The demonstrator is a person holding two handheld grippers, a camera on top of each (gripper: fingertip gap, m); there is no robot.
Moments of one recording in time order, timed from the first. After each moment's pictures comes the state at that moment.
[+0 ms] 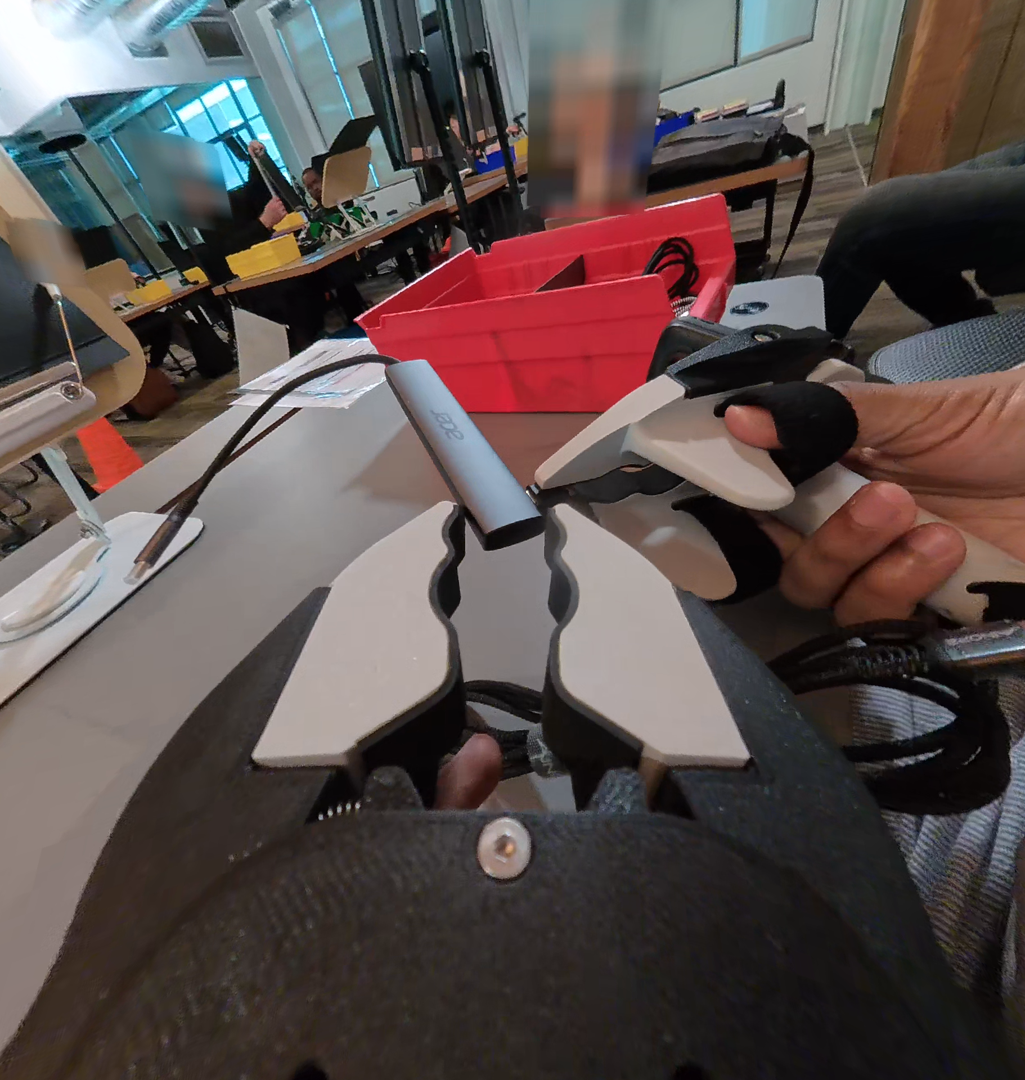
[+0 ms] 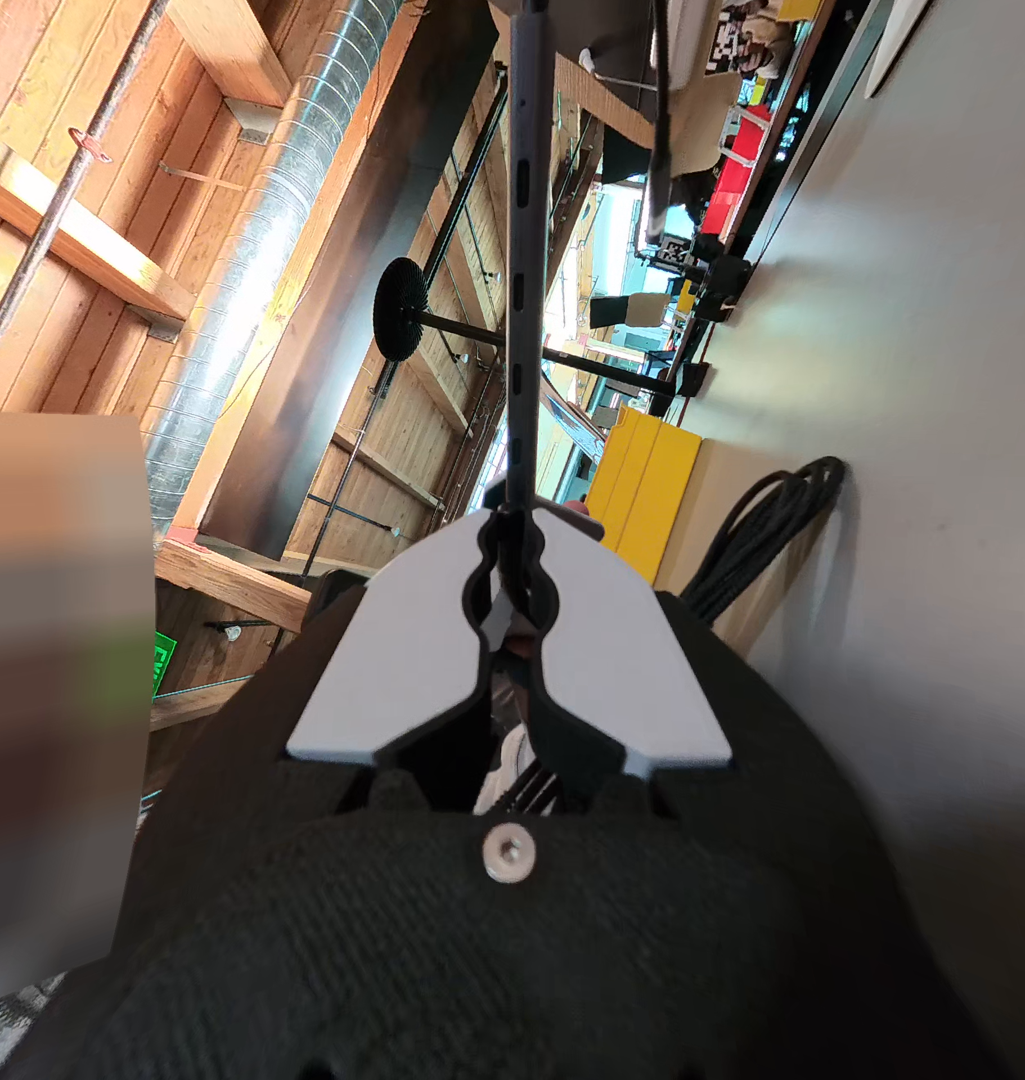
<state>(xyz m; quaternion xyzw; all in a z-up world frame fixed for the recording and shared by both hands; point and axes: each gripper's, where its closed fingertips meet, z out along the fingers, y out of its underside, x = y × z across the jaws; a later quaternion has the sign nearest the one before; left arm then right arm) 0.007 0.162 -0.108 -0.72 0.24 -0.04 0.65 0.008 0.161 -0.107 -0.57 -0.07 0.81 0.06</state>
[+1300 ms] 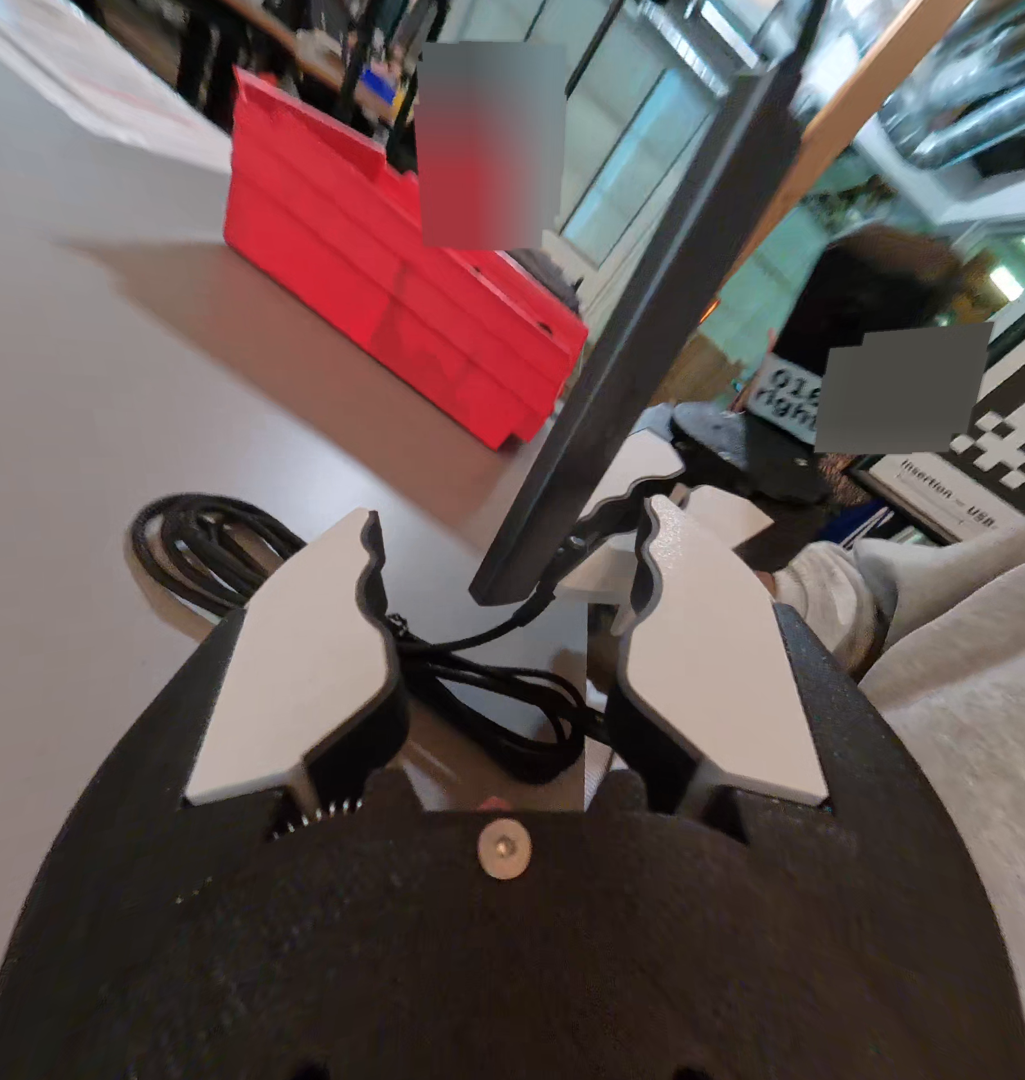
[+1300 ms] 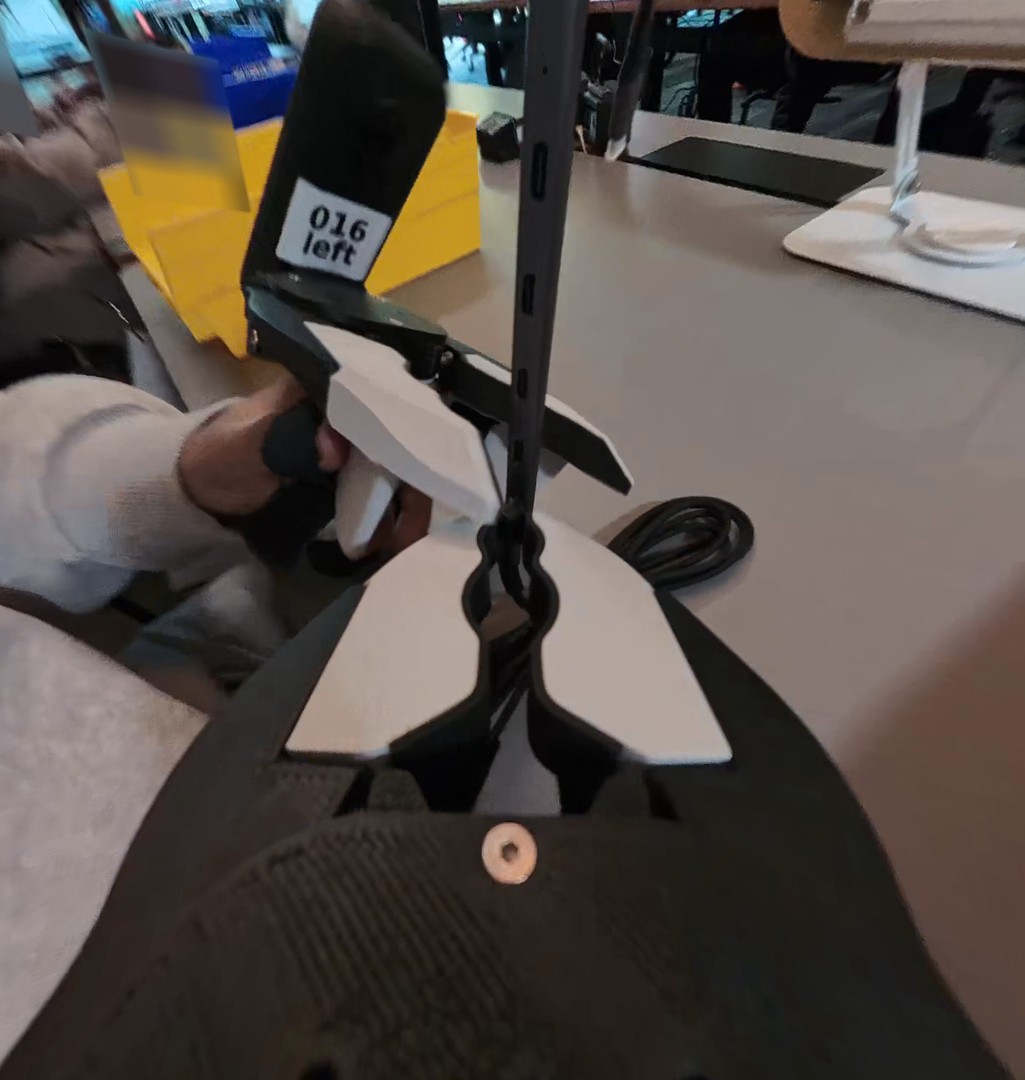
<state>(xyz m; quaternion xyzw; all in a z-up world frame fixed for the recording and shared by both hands) 0.009 0.161 -0.121 -0.73 0.04 -0.42 0.54 0.005 0.137 -0.123 -0.58 -0.57 0.46 0.35</state>
